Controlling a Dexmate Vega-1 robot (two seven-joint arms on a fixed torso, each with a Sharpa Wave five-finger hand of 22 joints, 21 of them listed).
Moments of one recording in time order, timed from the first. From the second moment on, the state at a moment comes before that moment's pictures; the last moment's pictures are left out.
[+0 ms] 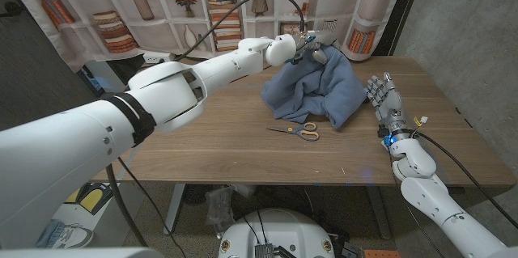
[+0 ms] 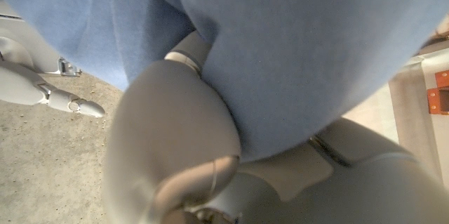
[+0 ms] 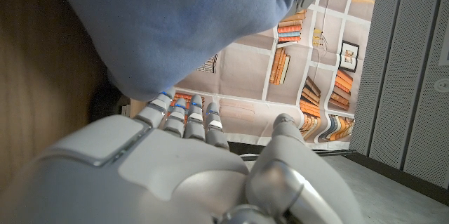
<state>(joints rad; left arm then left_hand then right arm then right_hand) -0.09 0.06 1.16 -0.73 0.48 -0.34 0.02 1.24 -0.04 0.54 -0.25 0.17 0.96 -0.13 0.77 0.31 0.98 -0.21 0.21 0.68 1.00 0.00 0.26 0.72 0.70 -0.07 1.23 0.18 -1.16 -0.55 -0.17 -1.48 0.78 0.51 0.03 0.20 0.05 0.20 -0.09 0.20 0.17 0.09 0.19 0.18 0.16 0.14 0.22 0.18 0.06 0.09 0.18 0.18 0.13 0.04 0.20 0.18</state>
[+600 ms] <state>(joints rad) -0.08 0.04 1.18 -0.71 0.47 -0.35 0.01 1.24 -0.04 0.54 -0.25 0.17 0.96 -0.13 0.78 0.32 0.98 -0.21 0.21 0.68 1.01 -0.01 0.25 0.72 0.69 -0.07 1.23 0.18 -1.15 -0.54 -0.17 -1.47 0.78 0.51 0.03 0.20 0.05 0.20 -0.09 0.20 0.17 0.09 0.19 0.18 0.16 0.14 0.22 0.18 0.06 0.09 0.18 0.18 0.13 0.04 0.20 0.18</state>
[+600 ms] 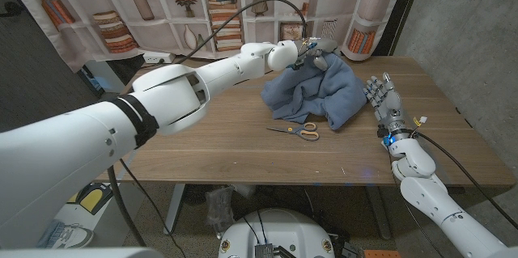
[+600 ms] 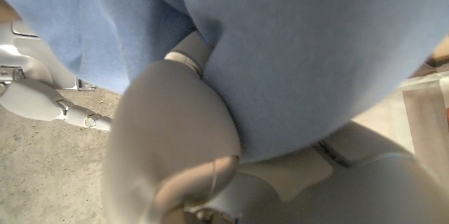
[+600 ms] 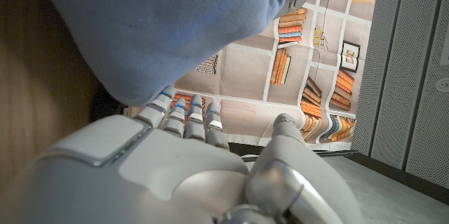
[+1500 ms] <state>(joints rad) -0.05 0.03 1.19 -0.68 0.44 -0.36 -0.02 1.24 -0.03 0.54 -0.25 0.16 0.96 -0.13 0.78 0.31 0.98 -0.21 0.21 0.68 1.01 -0.01 0.24 0.73 0.69 -0.06 1.23 0.18 -1.15 -0.54 -0.17 -1.46 0.79 0.51 0.04 0.20 0.05 0.20 -0.09 0.20 0.17 0.09 0.19 0.18 0.16 0.14 0.22 0.18 0.06 0.09 0.18 0.18 0.13 0.04 0.20 0.18</state>
